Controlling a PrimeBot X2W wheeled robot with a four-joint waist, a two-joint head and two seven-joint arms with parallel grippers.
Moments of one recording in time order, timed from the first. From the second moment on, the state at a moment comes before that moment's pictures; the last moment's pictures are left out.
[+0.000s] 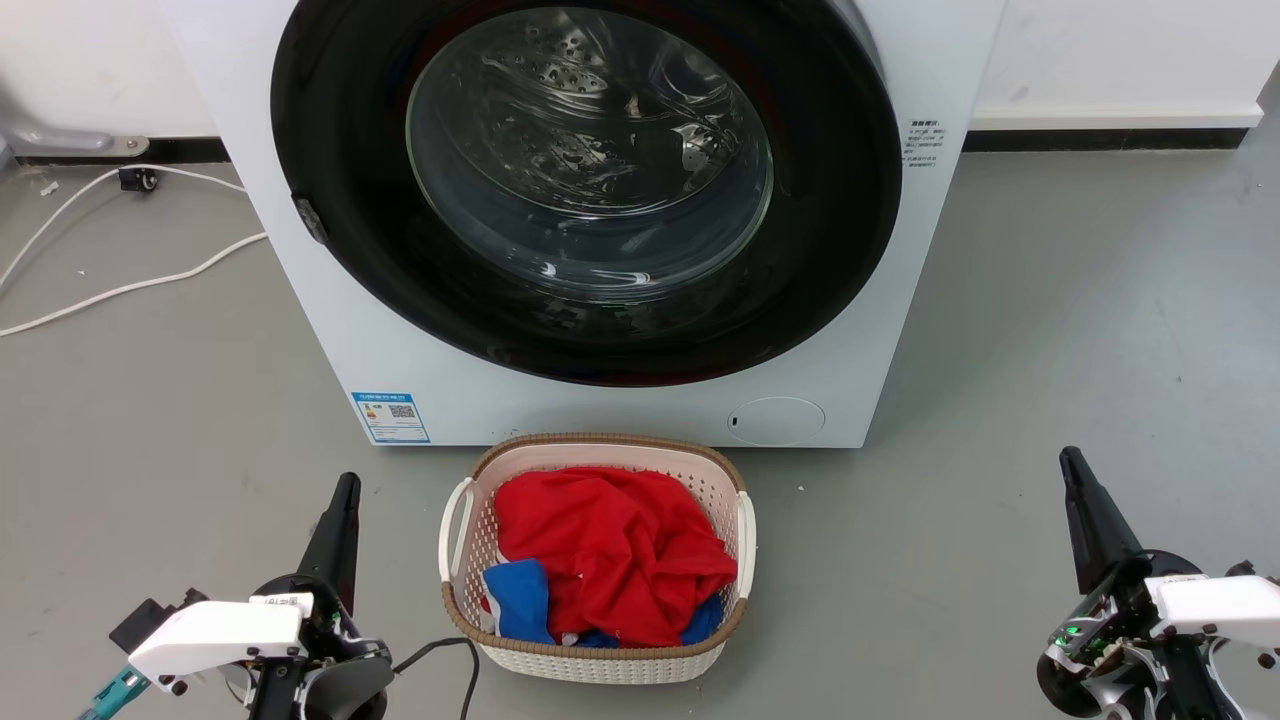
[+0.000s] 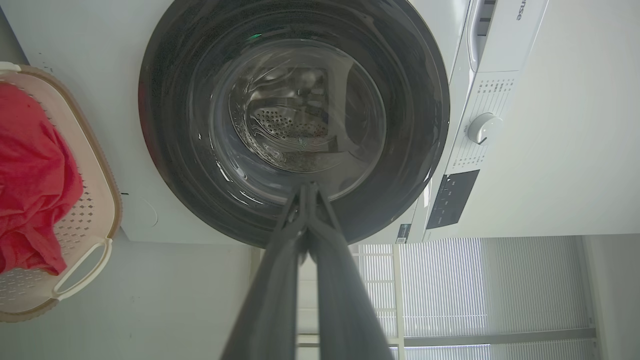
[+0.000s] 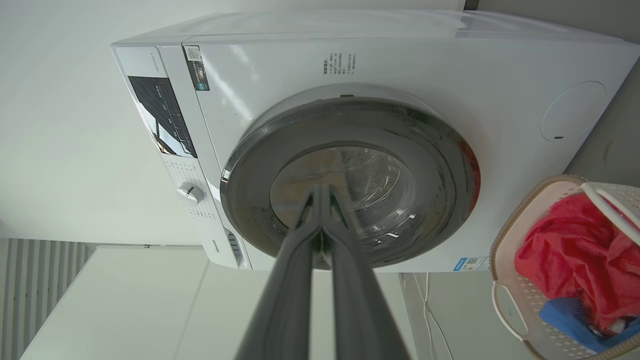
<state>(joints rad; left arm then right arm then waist) -0.10 0.05 0.11 0.25 -1.61 -0.13 0.11 -0.10 -0.06 -0.10 0.24 1.63 0.13 0.10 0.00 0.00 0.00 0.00</state>
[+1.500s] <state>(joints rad) -0.08 0.05 0.03 0.24 -1.44 -0.13 0.01 -0.07 -0.08 -0.02 0.23 1.51 0.13 0.01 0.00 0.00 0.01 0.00</state>
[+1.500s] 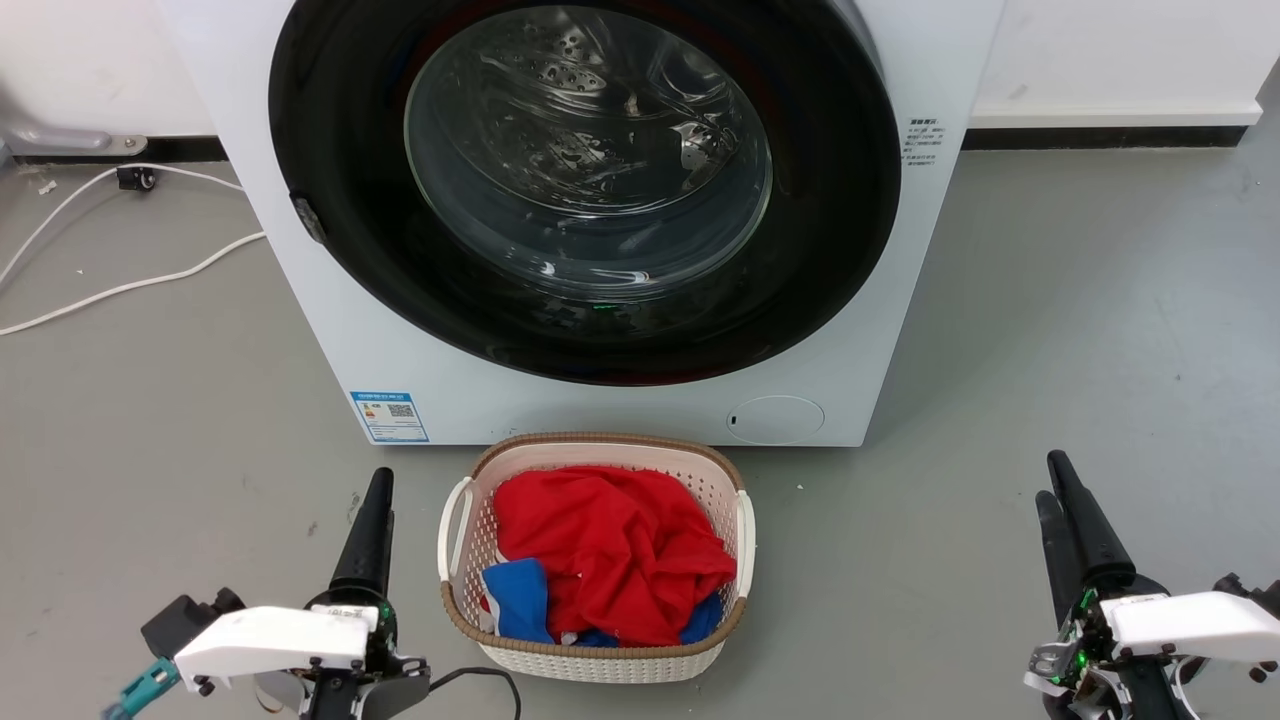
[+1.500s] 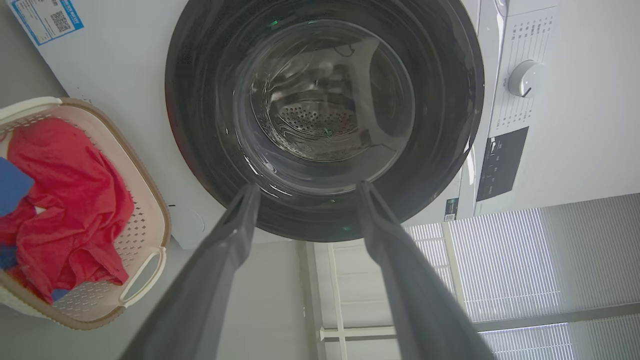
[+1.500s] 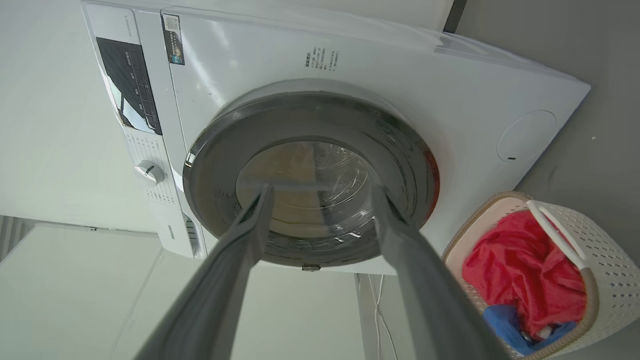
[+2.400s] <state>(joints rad) -0.11 0.10 -0.09 0.16 -0.72 -0.08 -0.09 -0.07 -0.08 -0.04 0.13 0.76 0.13 -0.03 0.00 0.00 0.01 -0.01</state>
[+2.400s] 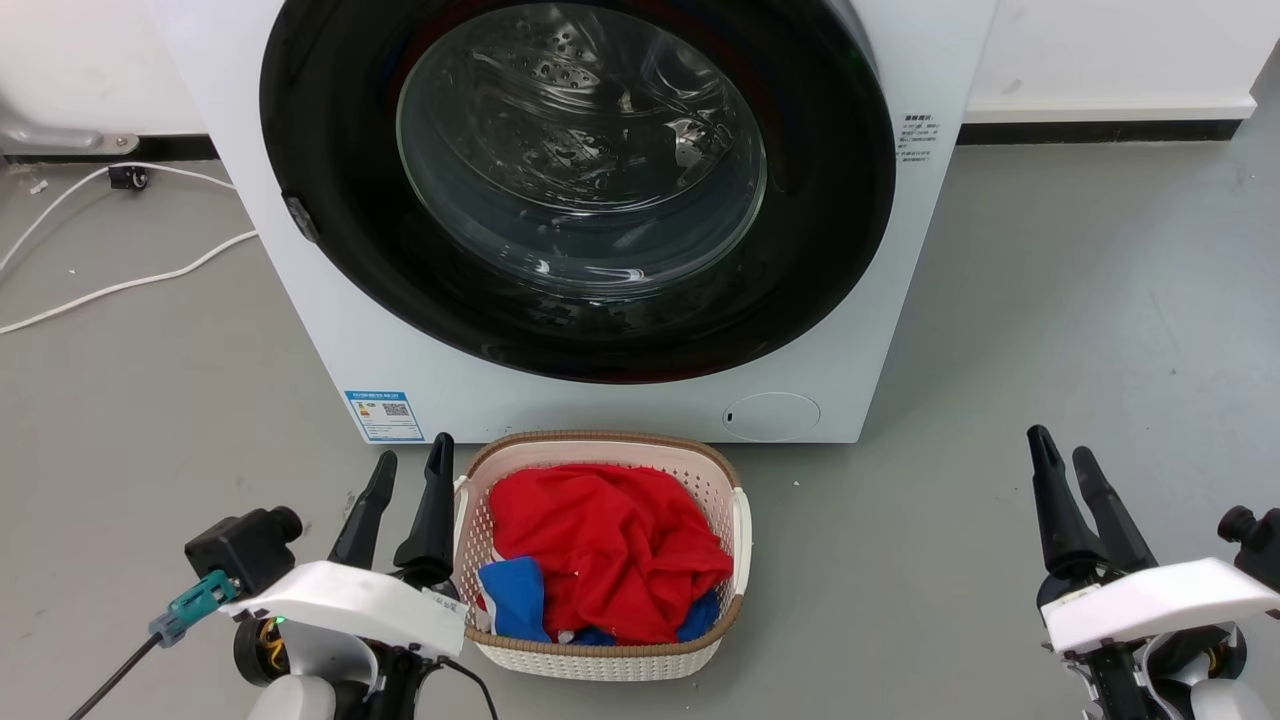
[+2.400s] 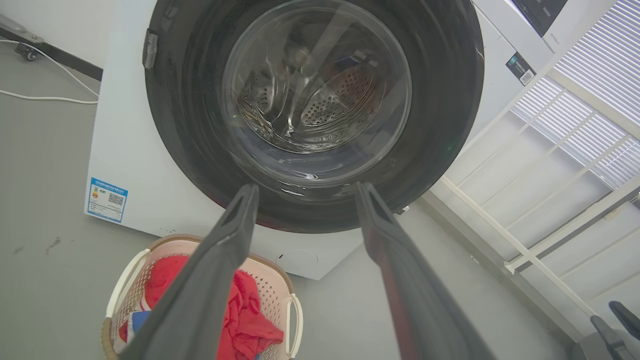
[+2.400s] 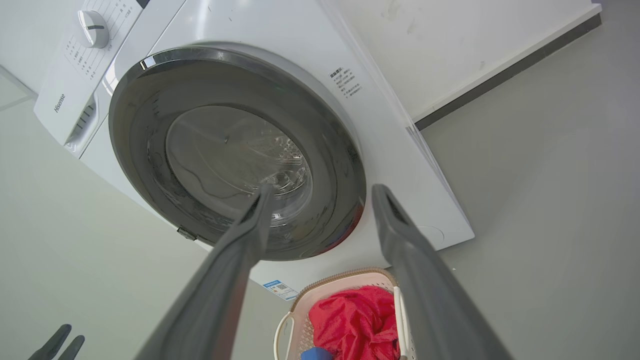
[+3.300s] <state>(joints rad) -0.15 0.16 -0.18 0.19 -0.42 -0.01 -0.16 -0.06 -0.07 -0.03 0.07 0.39 0.13 0.00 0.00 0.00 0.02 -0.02</state>
